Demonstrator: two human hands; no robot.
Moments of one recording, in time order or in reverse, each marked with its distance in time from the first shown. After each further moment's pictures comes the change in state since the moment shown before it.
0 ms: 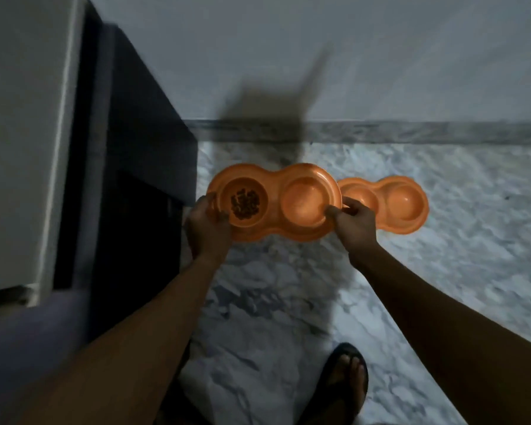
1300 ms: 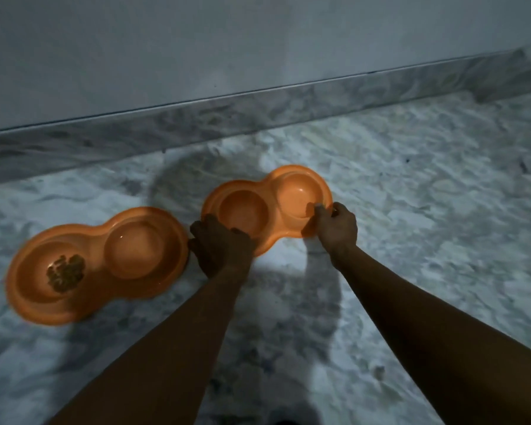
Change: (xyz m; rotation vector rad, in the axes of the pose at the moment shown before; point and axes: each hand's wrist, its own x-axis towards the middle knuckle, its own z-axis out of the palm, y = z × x) left_hand -0.056 0.010 0.312 0.443 -0.208 0.042; right_hand 0.171 0.129 -0.150 -0.106 0.394 0.061
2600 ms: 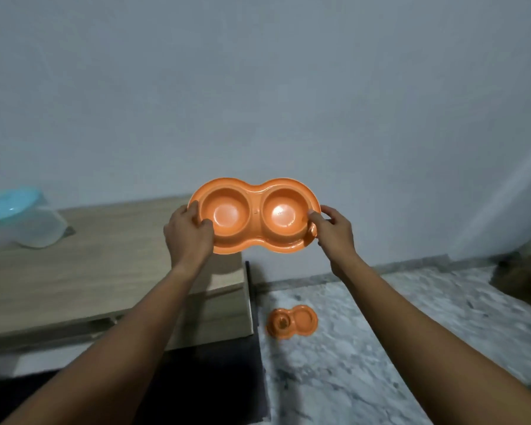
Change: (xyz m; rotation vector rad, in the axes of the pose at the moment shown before) left_hand -0.416 0.036 -0.960 -0.311 0.562 0.537; right_hand -0.801 -0.516 -0.344 0.429 -0.261 -0.514
